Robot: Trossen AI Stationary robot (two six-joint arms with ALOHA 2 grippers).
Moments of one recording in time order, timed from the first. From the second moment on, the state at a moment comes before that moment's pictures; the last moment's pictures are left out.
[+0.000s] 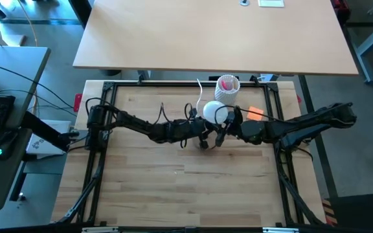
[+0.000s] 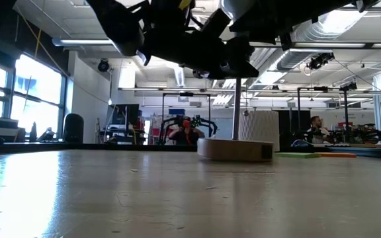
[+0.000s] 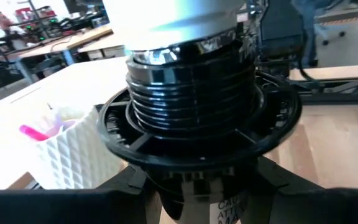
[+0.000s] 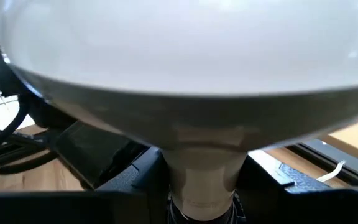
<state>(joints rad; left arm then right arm) -0.02 1.97 1.14 0.71 -0.38 0.18 0.15 1.23 0.67 0.26 0.65 0.27</state>
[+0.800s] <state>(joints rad) 0.10 1.82 1.14 0.35 0.09 0.23 0.02 1.23 0.67 0.29 0.34 0.15</state>
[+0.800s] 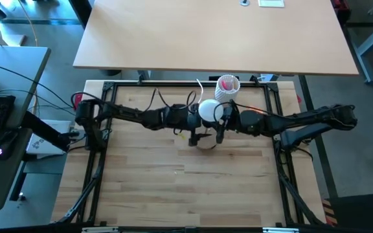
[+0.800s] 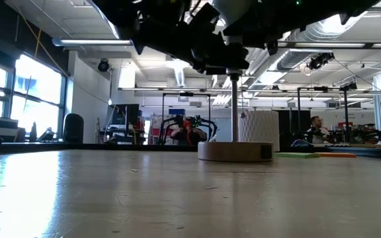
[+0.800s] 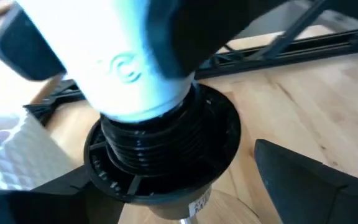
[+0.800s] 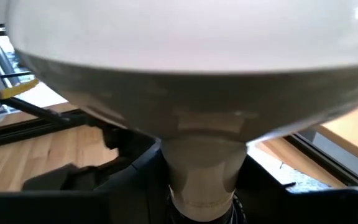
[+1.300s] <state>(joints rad) 0.22 1.88 1.14 0.43 0.55 0.19 0.00 1.22 0.67 0.29 0.25 0.11</state>
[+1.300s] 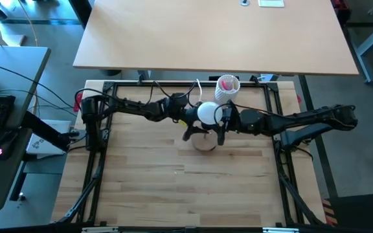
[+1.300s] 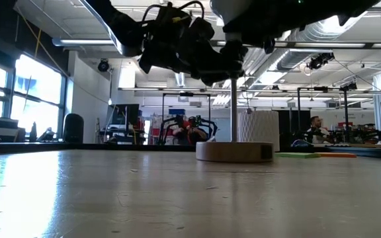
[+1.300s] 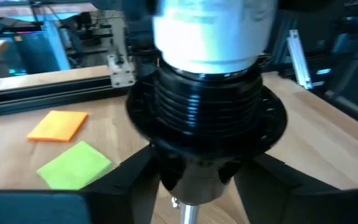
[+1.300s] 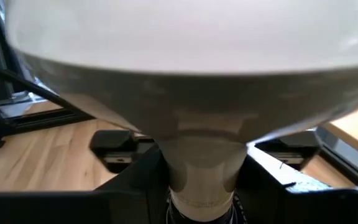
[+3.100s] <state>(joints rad) -0.06 1.91 1.14 0.59 -0.62 0.02 0.10 1.24 0.67 0.38 0.56 0.17</state>
